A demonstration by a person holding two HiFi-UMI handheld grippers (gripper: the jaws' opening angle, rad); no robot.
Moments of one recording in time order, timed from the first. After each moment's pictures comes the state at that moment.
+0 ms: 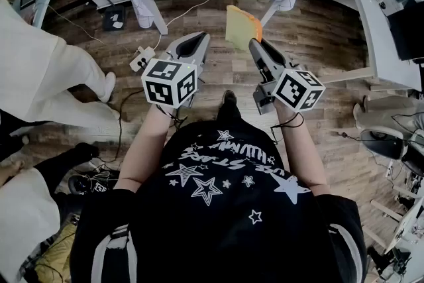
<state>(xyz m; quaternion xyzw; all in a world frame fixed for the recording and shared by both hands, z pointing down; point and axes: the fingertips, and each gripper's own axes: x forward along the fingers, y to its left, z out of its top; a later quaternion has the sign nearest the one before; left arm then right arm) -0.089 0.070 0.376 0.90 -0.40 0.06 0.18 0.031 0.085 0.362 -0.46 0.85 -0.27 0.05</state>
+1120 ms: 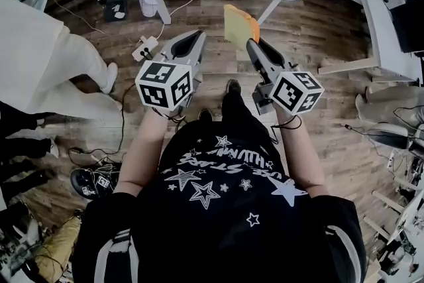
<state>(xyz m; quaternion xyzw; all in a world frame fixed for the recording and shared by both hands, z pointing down) -0.132 0.109 0.381 0.90 -0.39 0.05 0.19 -0.013 0.131 0.369 -0.47 0.85 -0.25 0.02</state>
